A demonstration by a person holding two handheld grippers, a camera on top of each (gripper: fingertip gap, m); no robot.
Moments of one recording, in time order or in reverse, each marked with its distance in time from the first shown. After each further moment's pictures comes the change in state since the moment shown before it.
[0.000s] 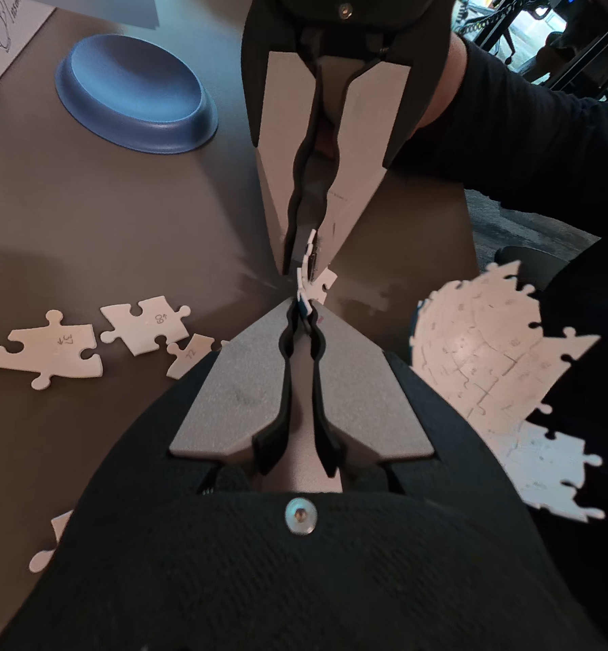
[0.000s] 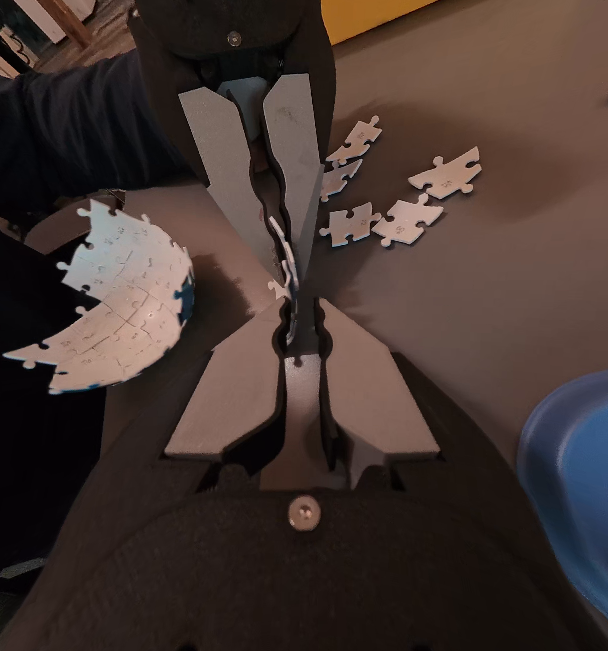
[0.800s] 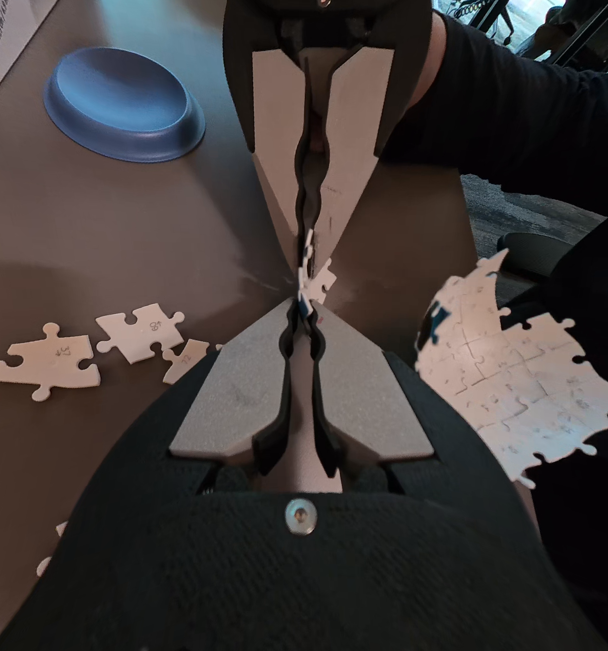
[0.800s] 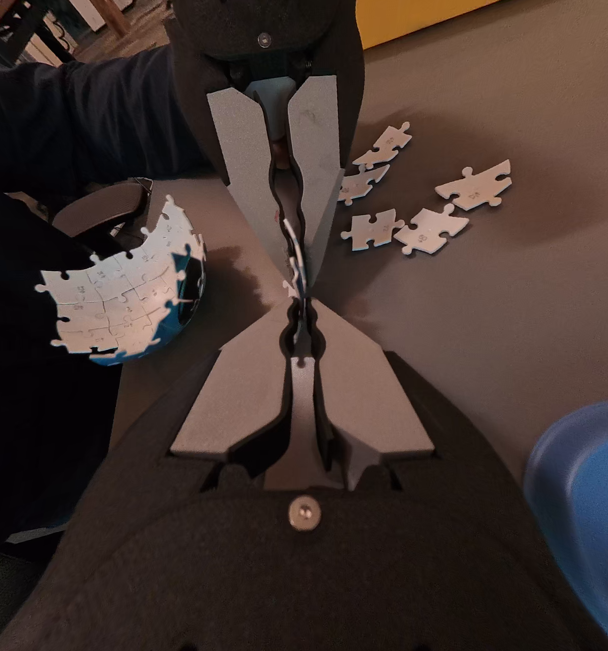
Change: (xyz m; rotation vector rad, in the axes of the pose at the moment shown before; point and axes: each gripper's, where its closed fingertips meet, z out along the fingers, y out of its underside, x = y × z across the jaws) left arm 0.005 0.000 0.000 -0.008 0.005 0.055; right arm -0.010 -0.001 -0.001 -0.004 -0.074 -0.049
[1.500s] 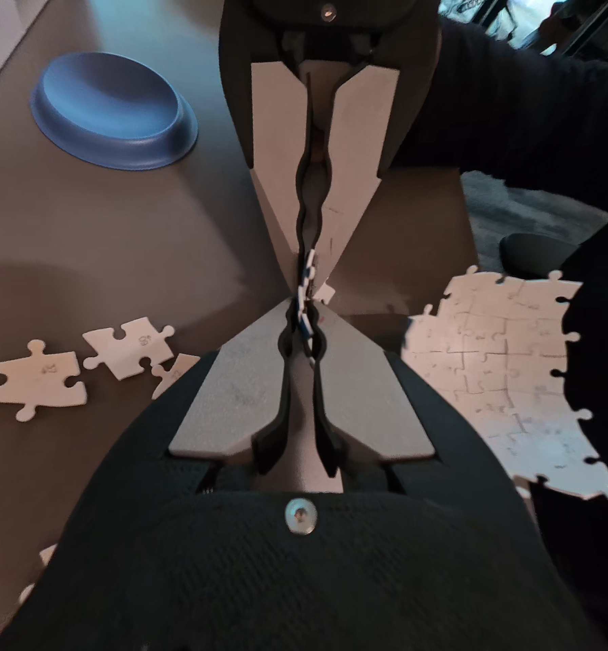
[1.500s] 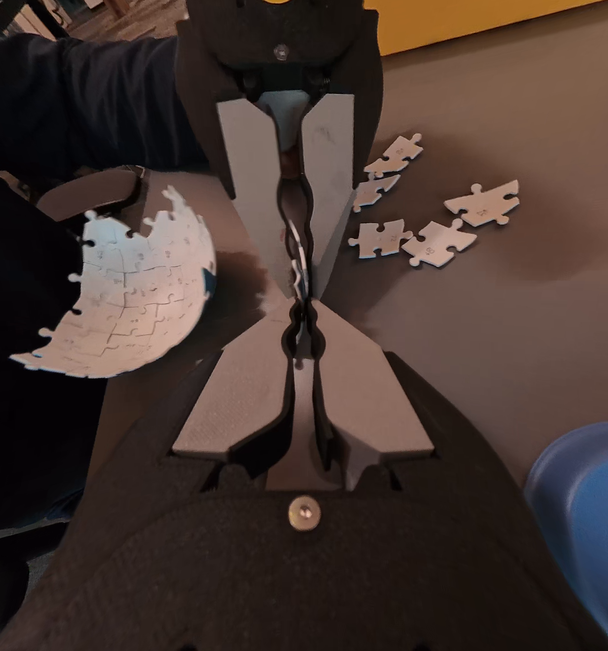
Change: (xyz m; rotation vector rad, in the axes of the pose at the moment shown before) left arm 0.004 -0.003 0.008 -0.007 -0.008 0.009; right arm -0.004 -0.001 0.004 -0.002 0.014 -0.071
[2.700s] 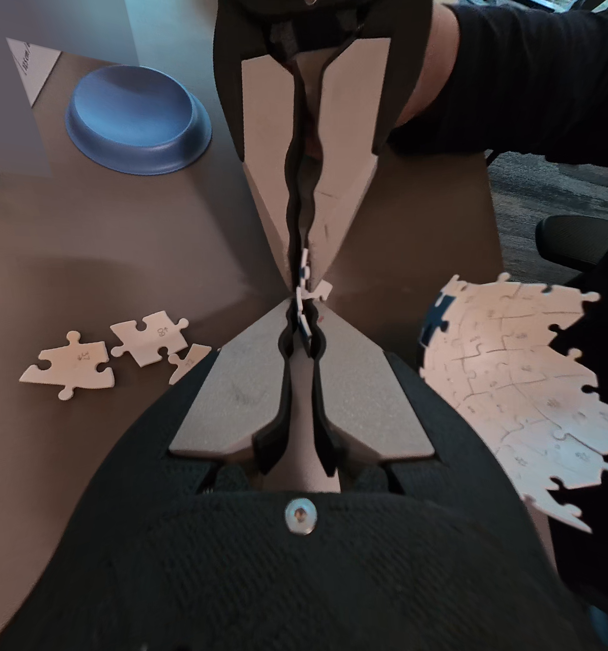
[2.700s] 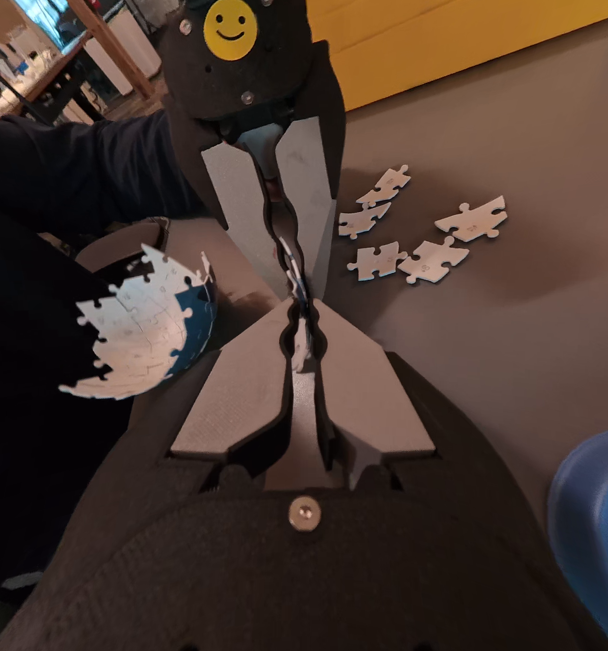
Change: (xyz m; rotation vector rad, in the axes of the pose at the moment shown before) left arm -0.002 0.000 -0.008 -0.034 -0.086 0.057; right arm 0.000 -0.016 -0.002 0.111 -0.029 0.091
